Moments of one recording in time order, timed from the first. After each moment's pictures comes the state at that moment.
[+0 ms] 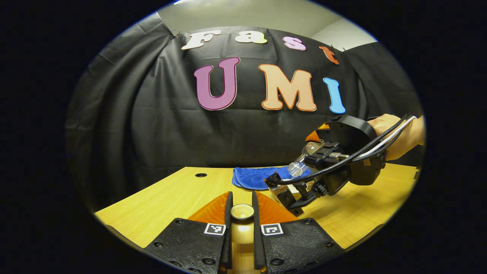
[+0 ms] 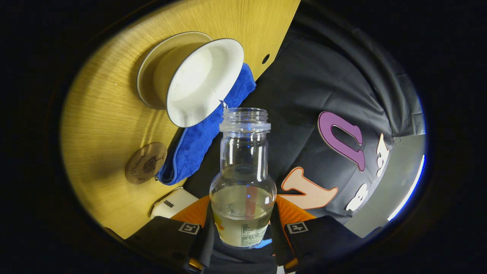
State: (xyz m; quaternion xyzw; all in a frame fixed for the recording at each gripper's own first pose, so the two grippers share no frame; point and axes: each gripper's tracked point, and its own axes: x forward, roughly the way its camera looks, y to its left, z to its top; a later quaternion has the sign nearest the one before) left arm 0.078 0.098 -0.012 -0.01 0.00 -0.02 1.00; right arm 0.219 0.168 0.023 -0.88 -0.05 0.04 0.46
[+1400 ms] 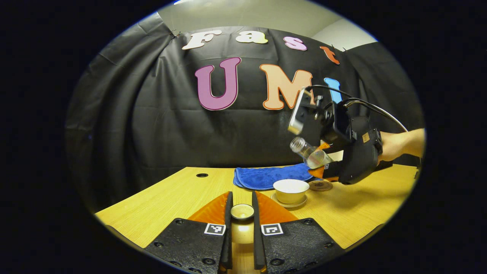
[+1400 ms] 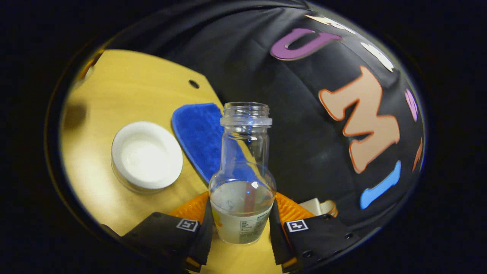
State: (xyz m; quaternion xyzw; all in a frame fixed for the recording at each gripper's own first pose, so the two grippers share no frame) left arm 0.079 0.098 -0.011 -0.01 0.00 -0.01 1.00; right arm 0.250 0.142 -0.012 -0.40 0.12 0.16 0.90
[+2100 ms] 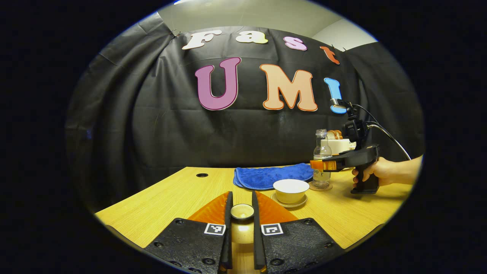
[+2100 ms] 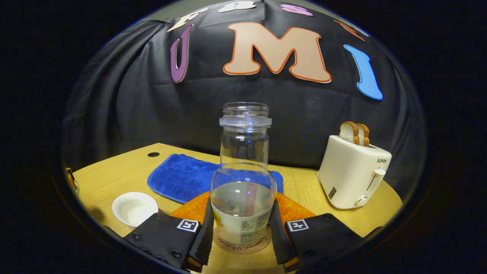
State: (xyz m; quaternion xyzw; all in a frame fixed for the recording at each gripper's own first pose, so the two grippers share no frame) left arm 0.079 0.098 -0.011 -0.01 0.00 -0.01 1.00; right arm 0.273 0.102 -0.036 -0.04 0.12 0.11 0.99
